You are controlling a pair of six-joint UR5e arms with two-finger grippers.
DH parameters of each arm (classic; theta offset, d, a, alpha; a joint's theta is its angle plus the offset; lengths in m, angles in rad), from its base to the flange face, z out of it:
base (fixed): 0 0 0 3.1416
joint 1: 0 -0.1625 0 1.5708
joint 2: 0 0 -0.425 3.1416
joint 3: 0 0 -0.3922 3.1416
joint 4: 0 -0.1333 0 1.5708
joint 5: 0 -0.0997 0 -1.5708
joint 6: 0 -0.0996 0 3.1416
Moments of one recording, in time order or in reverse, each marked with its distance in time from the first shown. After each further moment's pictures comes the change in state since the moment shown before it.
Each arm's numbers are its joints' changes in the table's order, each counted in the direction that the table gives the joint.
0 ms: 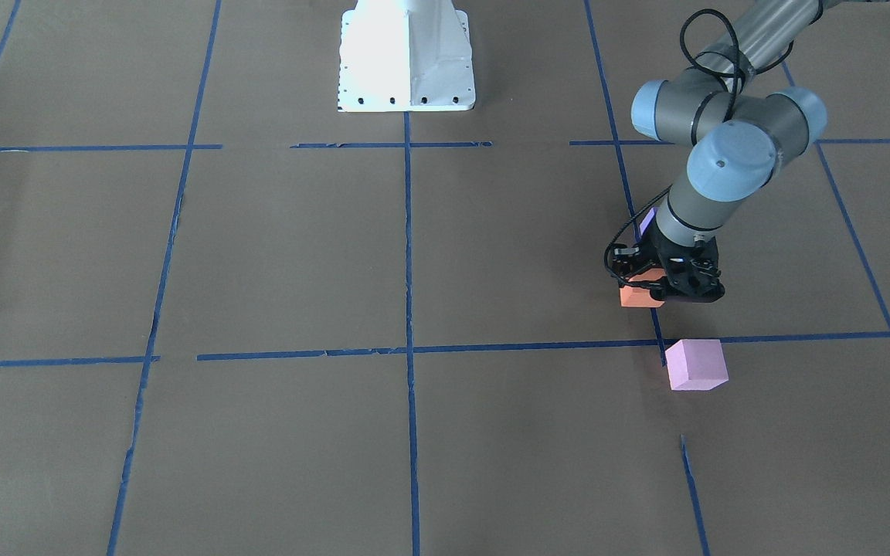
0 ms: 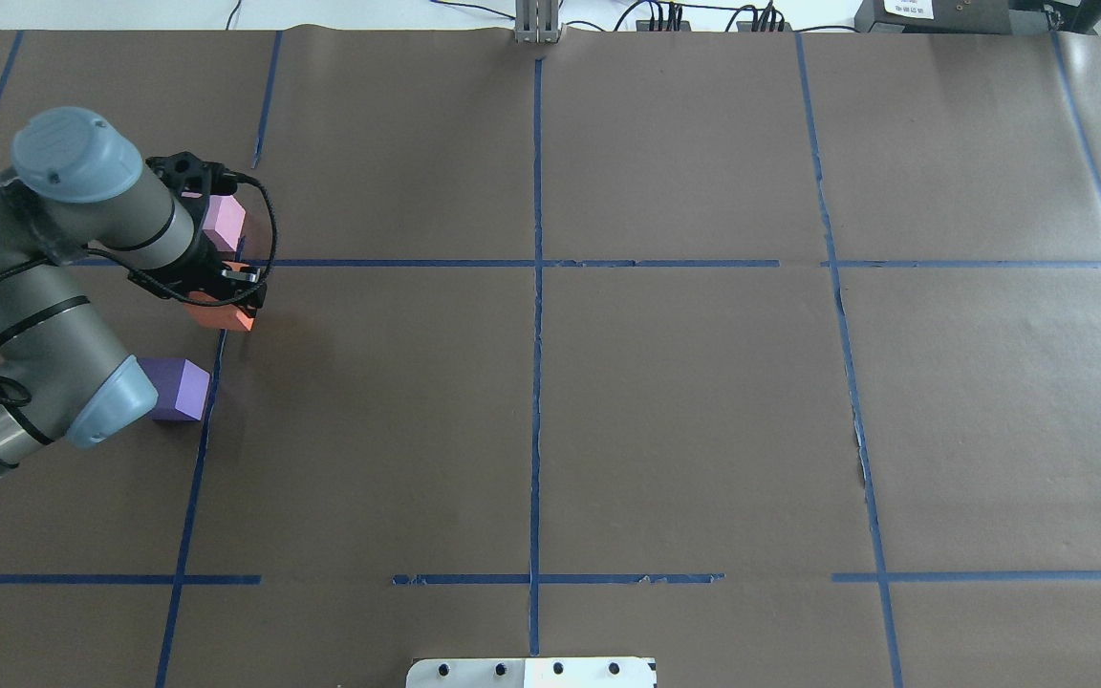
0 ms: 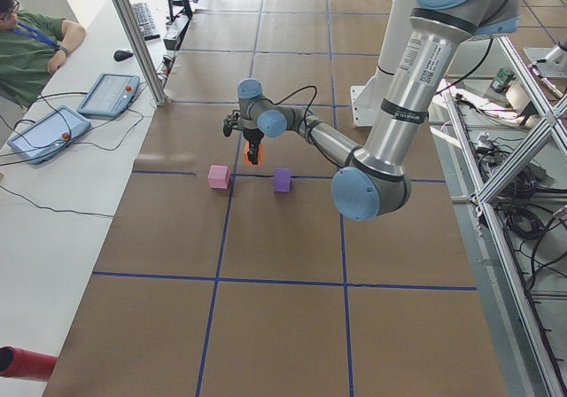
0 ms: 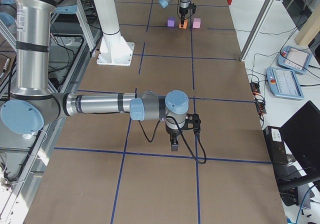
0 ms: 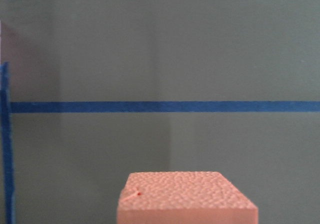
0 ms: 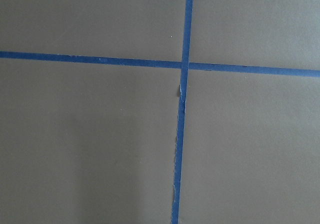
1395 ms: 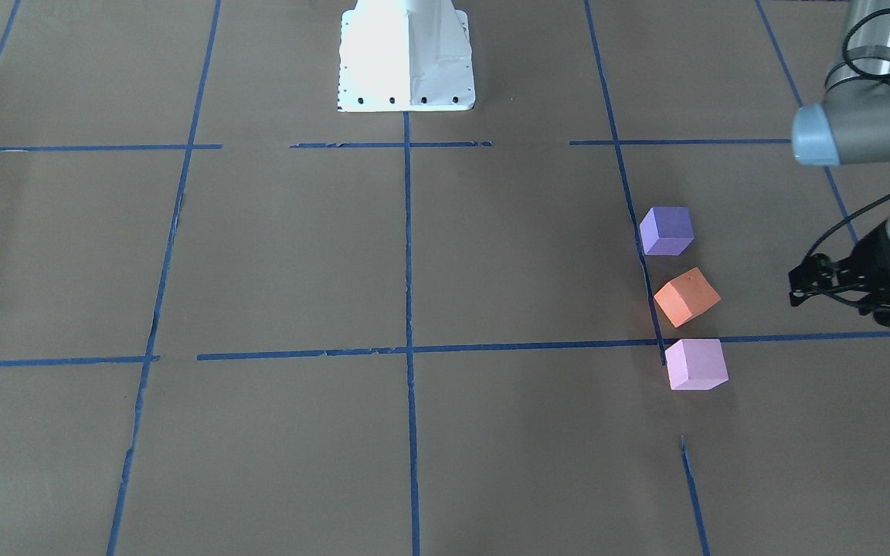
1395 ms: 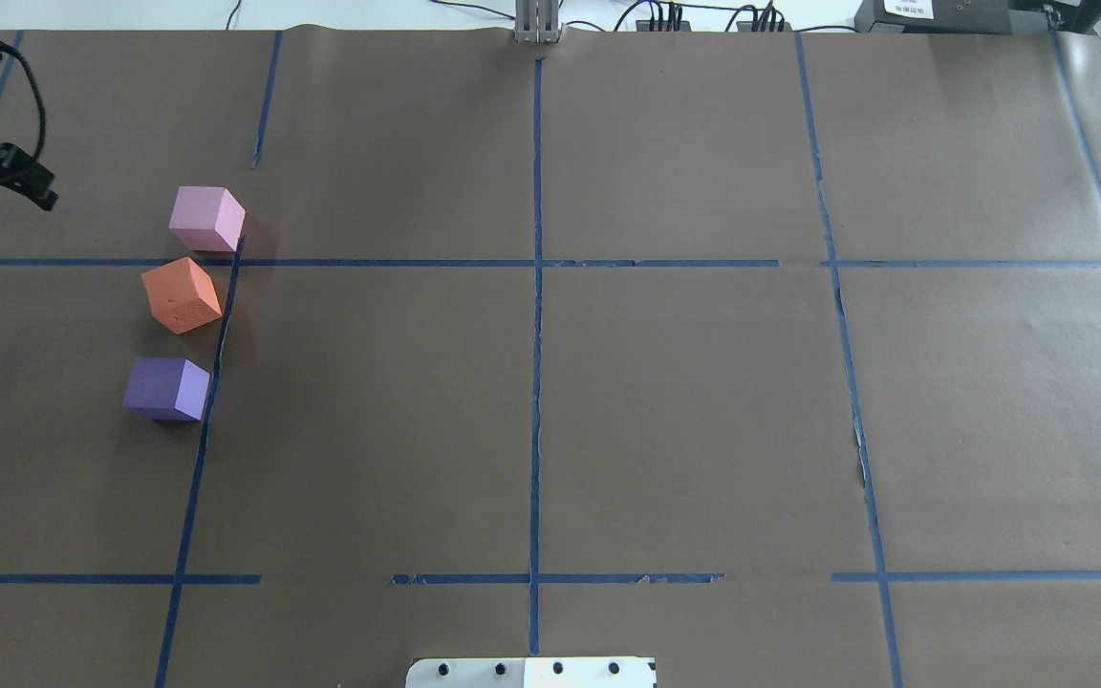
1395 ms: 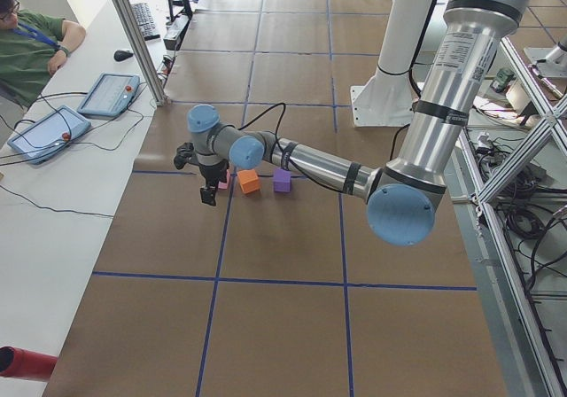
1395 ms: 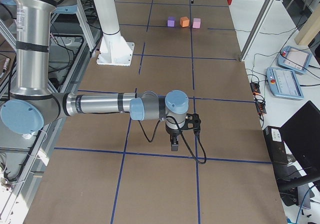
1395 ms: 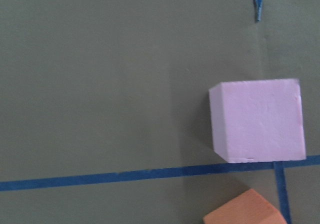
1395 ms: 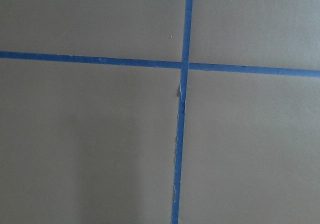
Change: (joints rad) left arm 0.444 -0.069 0.046 -0.150 0.189 -0.654; right arm 0.000 0.000 0.000 0.000 0.000 0.000
